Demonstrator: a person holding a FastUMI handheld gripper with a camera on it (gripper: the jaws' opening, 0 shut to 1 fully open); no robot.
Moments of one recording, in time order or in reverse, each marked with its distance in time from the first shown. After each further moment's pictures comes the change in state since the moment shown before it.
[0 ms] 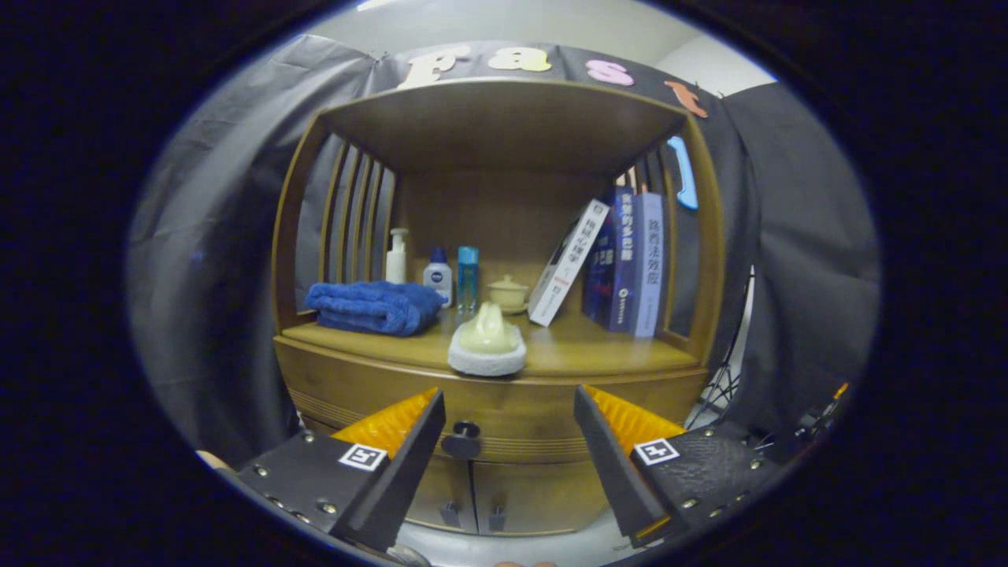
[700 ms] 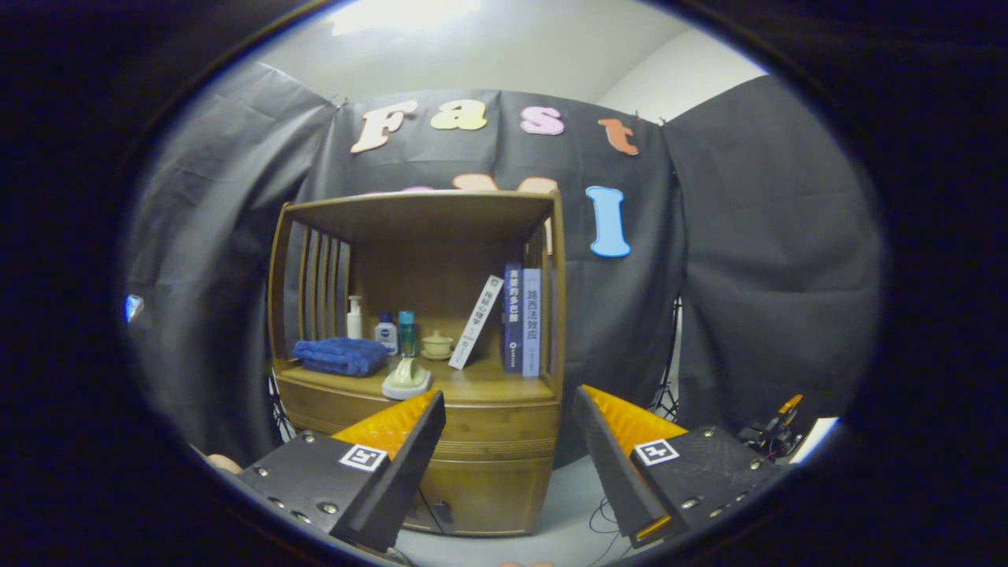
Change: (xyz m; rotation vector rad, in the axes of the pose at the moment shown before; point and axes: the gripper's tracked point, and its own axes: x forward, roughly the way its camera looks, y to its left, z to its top) arm -0.144 -0.132 0.075 0.076 -0.140 -0.135
